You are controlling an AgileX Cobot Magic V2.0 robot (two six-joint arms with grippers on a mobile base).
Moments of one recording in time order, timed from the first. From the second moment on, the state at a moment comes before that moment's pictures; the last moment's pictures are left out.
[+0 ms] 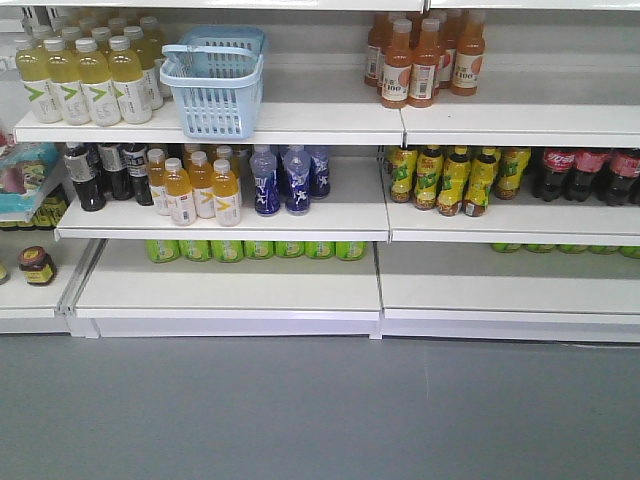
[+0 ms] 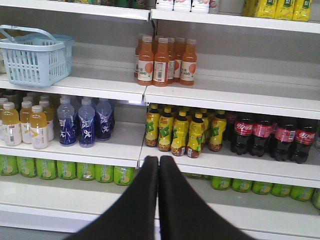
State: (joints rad) left arm 0.02 -0.01 0.03 0.03 0.13 -0.11; right arm 0.03 -0.01 0.03 -0.08 0.12 -0.01
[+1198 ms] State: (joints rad) left arm 0.02 -0.01 0.03 0.03 0.13 -0.11; right arm 0.03 -0.01 0.03 -0.08 0.12 -0.01
